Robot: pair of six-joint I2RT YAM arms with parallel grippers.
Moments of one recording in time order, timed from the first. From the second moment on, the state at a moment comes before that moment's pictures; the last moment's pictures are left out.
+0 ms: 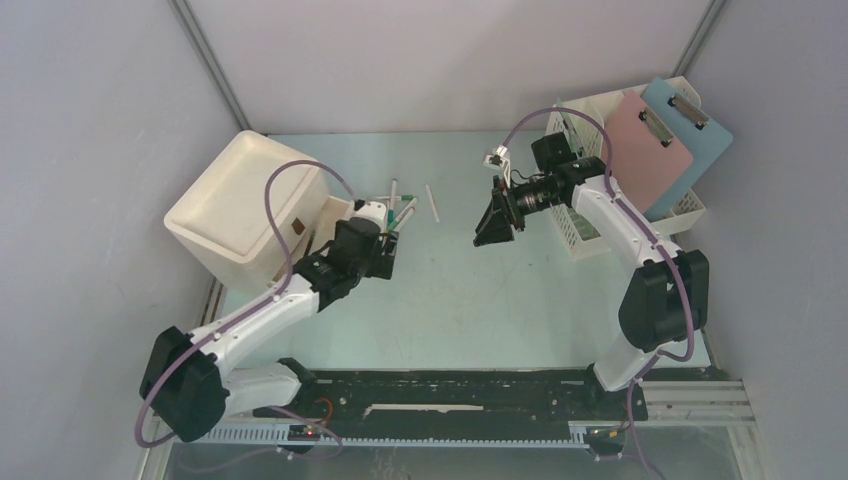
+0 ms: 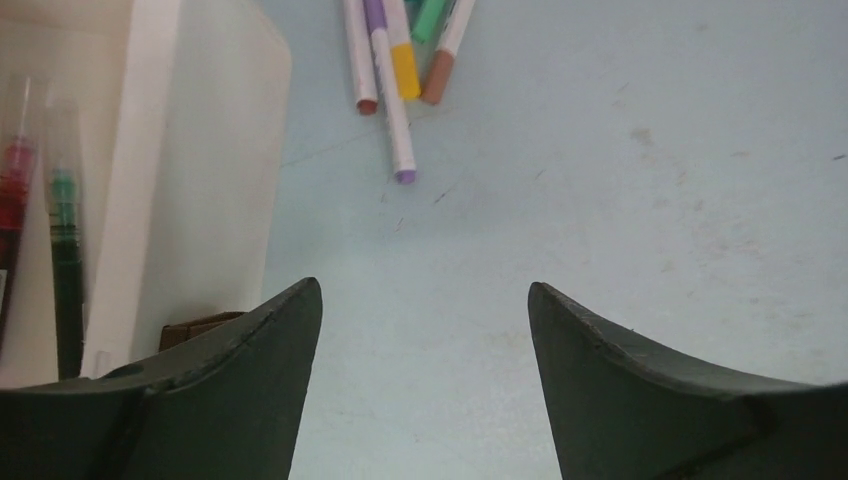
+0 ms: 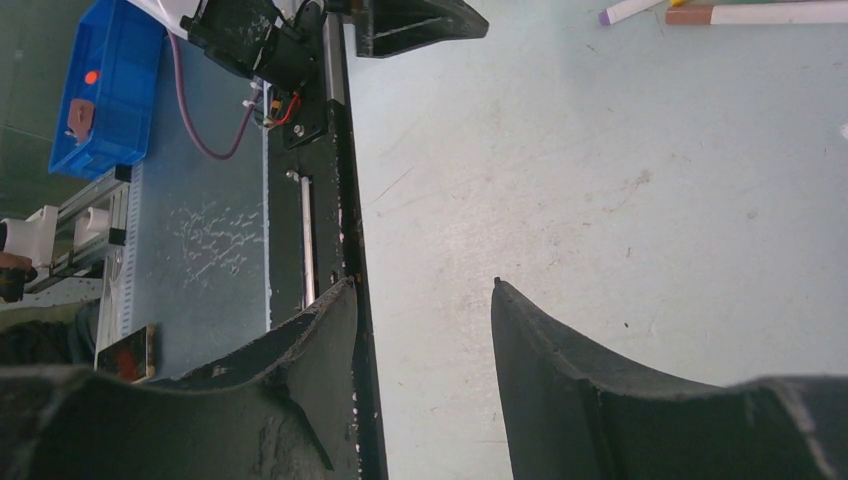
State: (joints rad) left arm -0.63 1.14 0.76 -0.33 -0.36 -0.22; right arm 0.29 1.66 1.47 -0.91 -1.13 -0.48
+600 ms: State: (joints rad) left arm -0.51 1.30 0.80 -0.40 -0.65 -0.19; right arm 0.29 1.66 1.47 -0.91 -1.14 -0.48
